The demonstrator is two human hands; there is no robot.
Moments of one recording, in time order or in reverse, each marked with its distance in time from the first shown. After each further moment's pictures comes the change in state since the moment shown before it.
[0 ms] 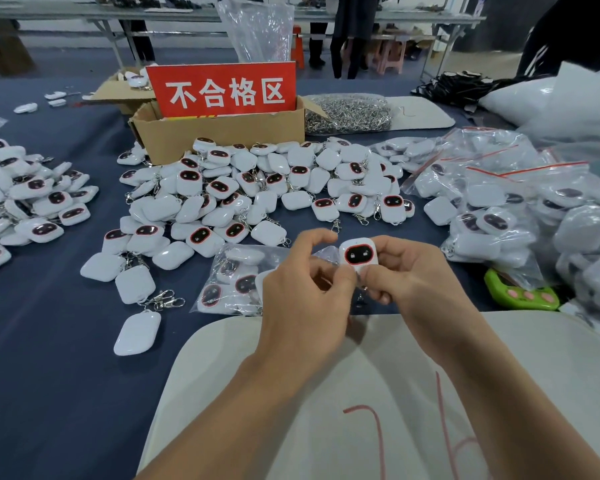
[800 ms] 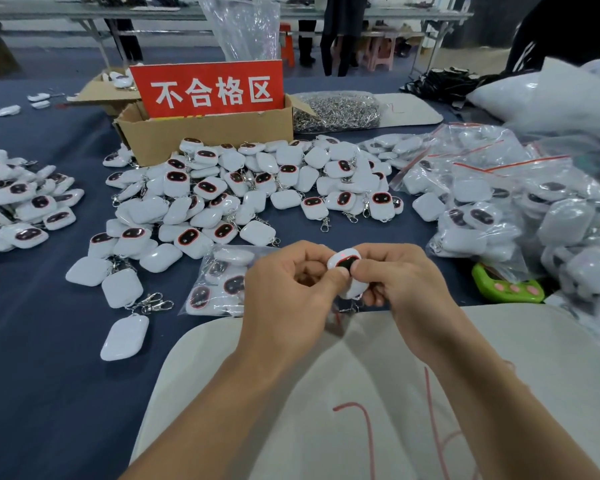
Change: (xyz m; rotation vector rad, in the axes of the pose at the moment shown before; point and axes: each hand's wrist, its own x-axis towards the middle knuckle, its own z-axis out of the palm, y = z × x) left_hand 0.005 0.001 -0.005 -0.180 -0.061 -0.001; right_hand 0.000 -0.004 0.001 -0.065 0.043 0.112
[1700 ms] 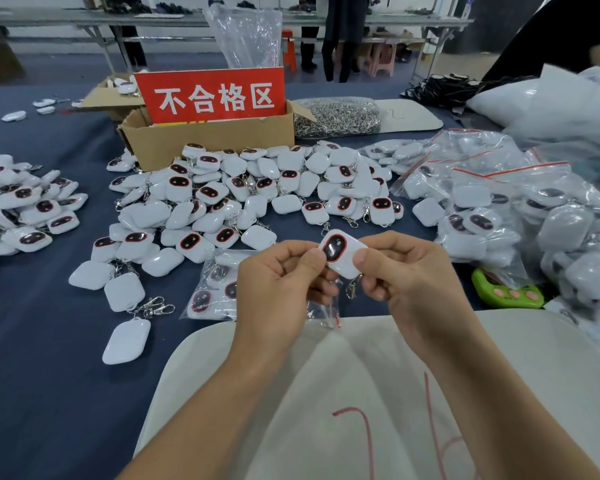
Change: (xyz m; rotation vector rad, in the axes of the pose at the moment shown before) left_hand 0.008 -0.003 -0.003 -0.358 0.043 -0.149; right_hand -0.002 -0.002 -0.004 0.298 0.076 -0.130
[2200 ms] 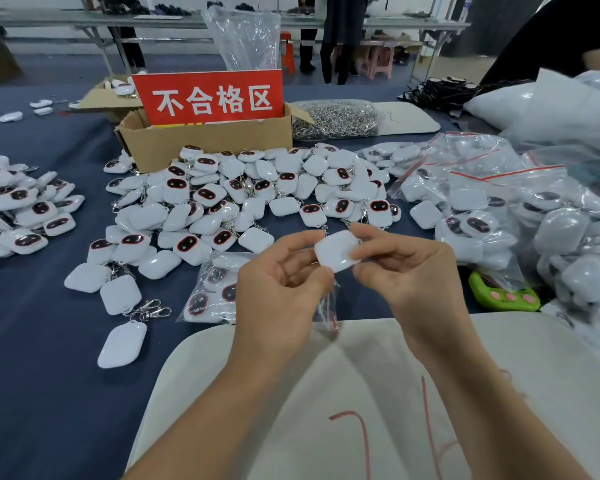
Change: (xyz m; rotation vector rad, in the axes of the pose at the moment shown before) left_hand -0.005 0.002 0.003 0.023 -0.019 0.066; right_hand -0.003 -0.001 0.002 -0.184 0.084 -0.196
